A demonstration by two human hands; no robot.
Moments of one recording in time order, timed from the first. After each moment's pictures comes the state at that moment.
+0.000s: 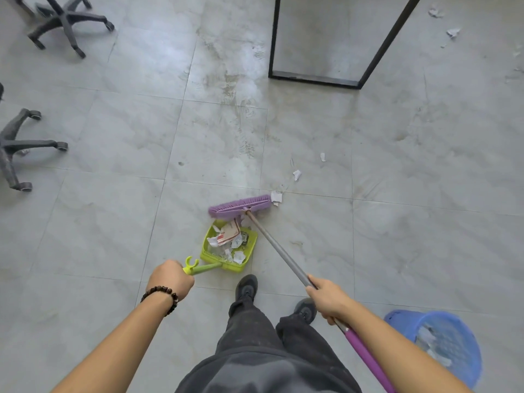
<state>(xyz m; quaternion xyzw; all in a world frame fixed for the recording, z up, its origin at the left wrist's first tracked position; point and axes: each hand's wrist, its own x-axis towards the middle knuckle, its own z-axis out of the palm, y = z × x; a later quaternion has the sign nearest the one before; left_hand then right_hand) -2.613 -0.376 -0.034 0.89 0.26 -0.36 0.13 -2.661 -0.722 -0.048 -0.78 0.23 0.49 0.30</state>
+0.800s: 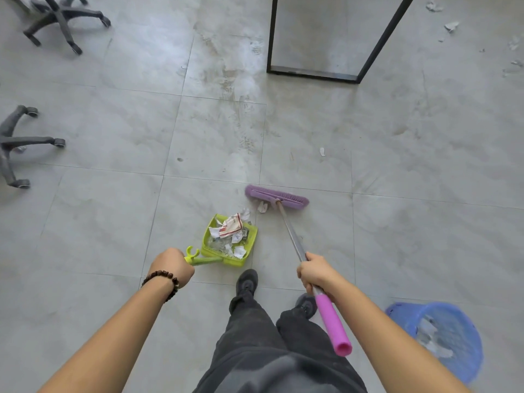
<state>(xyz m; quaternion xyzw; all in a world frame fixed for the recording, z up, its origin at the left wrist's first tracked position) -2.611 -0.371 -0.042 0.89 0.22 -0.38 0.11 -2.639 -0.686 -0.052 -0.68 0.39 0.44 0.44</state>
